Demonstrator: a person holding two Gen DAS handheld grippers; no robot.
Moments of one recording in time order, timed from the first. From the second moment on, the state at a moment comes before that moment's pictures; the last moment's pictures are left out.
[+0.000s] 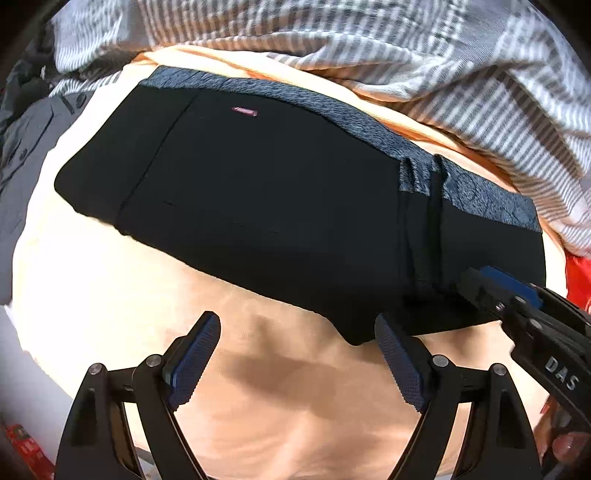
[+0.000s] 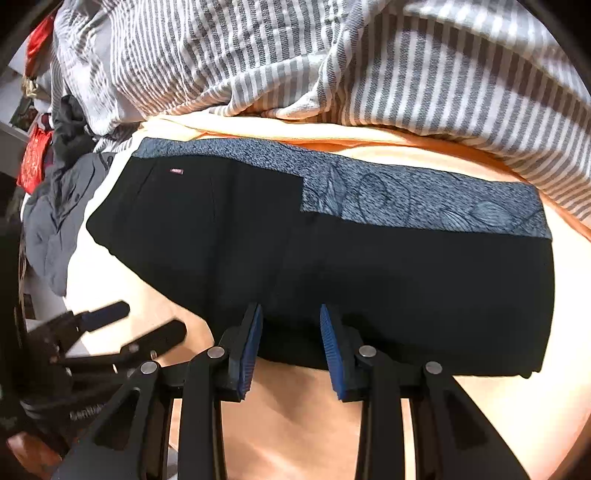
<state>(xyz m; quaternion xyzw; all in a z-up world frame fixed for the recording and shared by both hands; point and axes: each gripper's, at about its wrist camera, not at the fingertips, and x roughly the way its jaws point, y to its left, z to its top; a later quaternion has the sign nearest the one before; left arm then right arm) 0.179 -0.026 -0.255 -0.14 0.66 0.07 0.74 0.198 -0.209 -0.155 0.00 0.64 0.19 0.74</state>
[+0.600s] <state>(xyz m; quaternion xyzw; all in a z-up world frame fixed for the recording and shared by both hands) 0.168 0.072 -0.267 -0.24 0.62 0.13 0.74 0.212 -0.187 -0.205 0.01 0.70 0.16 0.70</state>
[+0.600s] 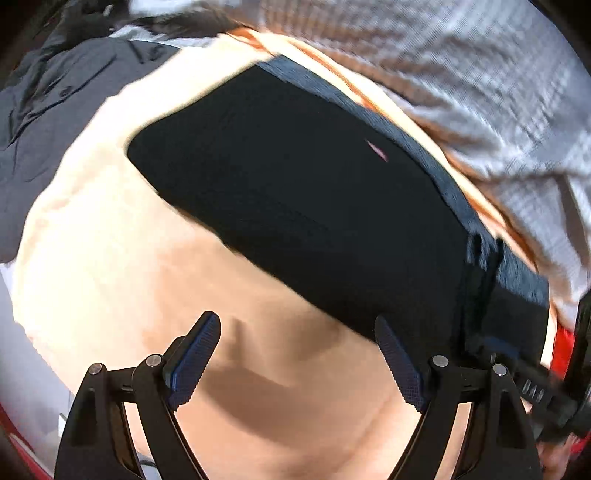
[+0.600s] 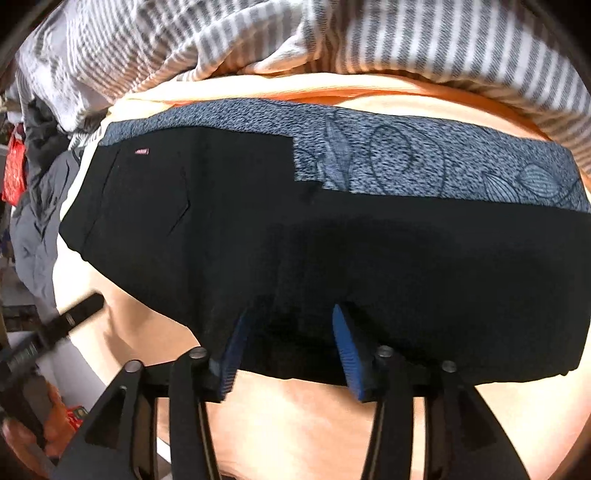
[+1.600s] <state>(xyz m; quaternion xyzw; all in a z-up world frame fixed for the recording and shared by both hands) 0.197 0.140 -0.304 -0.43 0.49 0.10 0.75 0.207 -0.170 -0.210 -0.02 0.68 0.17 0.71</state>
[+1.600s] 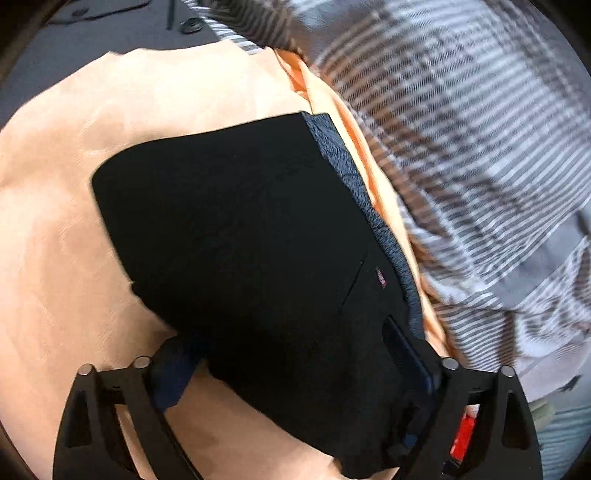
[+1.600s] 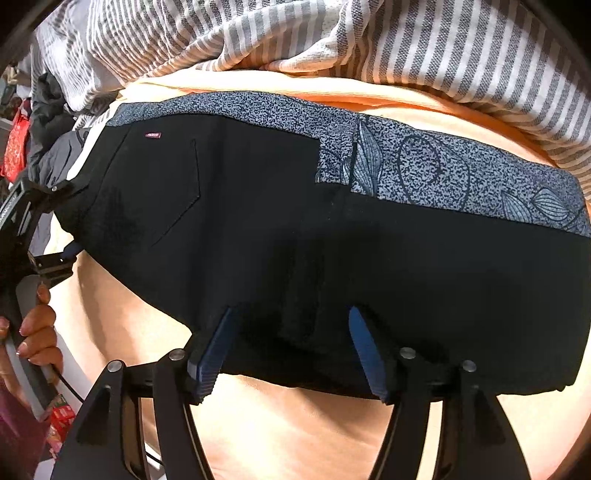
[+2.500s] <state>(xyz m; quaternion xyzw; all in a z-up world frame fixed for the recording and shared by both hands) 0.219 0.063 -0.252 -0.07 0.54 0.19 0.82 0.330 0.000 -0.111 -0.02 0.72 0.33 0.61</state>
